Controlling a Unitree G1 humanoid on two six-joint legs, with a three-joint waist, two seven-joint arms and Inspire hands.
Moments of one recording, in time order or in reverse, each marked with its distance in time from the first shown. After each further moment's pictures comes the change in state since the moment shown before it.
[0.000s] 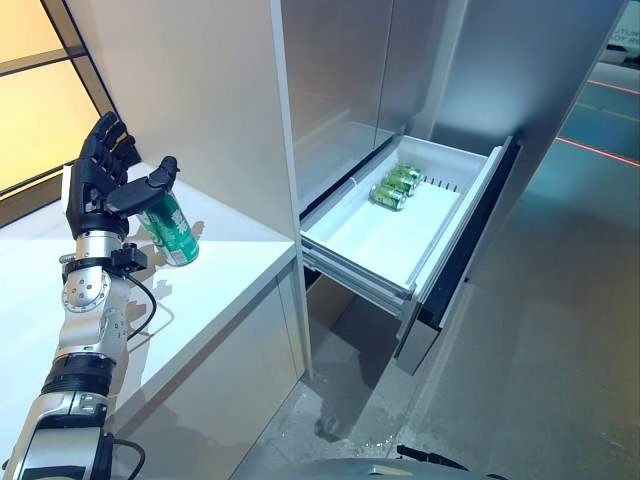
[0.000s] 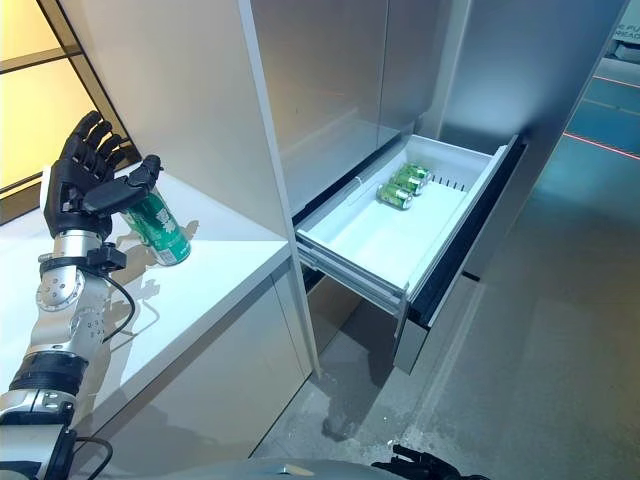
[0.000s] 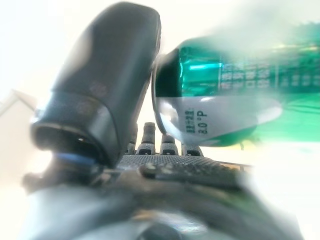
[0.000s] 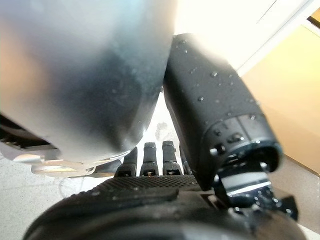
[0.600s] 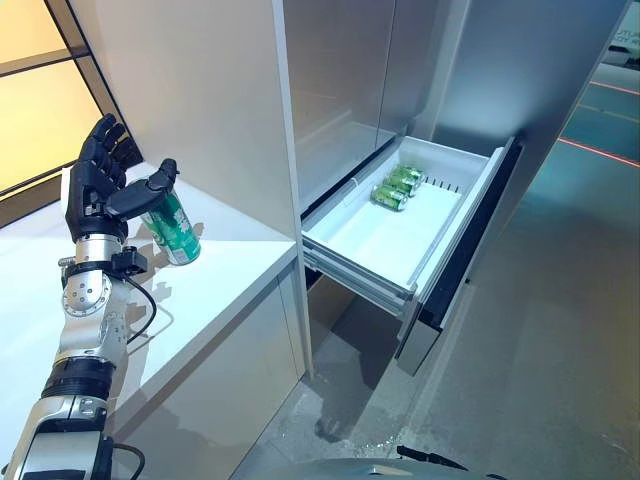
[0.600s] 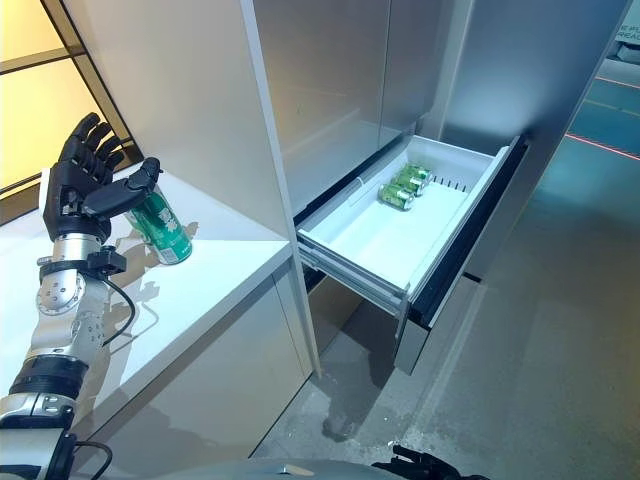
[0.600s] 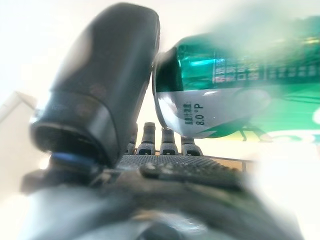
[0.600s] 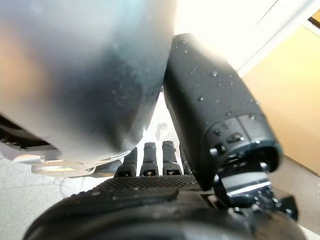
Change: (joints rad) left arm 0.012 -0.010 0.000 -0.006 0.039 -0.016 0.020; right arm 0.000 0.000 0.000 -0.001 0.000 0.005 0.000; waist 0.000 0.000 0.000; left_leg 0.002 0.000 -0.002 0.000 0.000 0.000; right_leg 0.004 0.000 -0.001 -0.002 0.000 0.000
